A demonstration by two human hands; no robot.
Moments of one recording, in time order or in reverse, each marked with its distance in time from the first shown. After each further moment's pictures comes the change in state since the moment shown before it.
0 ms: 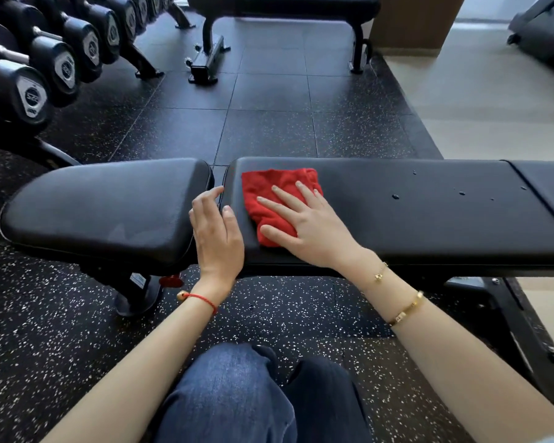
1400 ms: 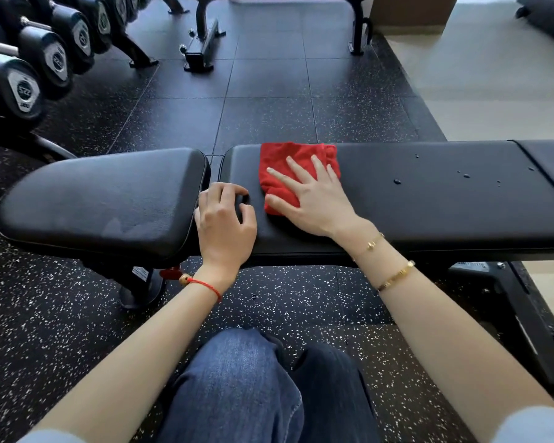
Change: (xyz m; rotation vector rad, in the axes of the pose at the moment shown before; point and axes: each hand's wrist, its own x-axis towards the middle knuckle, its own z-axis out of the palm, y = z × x) left_hand -0.001 0.012 0.004 0.232 -0.126 0.063; right_hand 0.022 0.015 -0.001 -0.024 -0.028 0.167
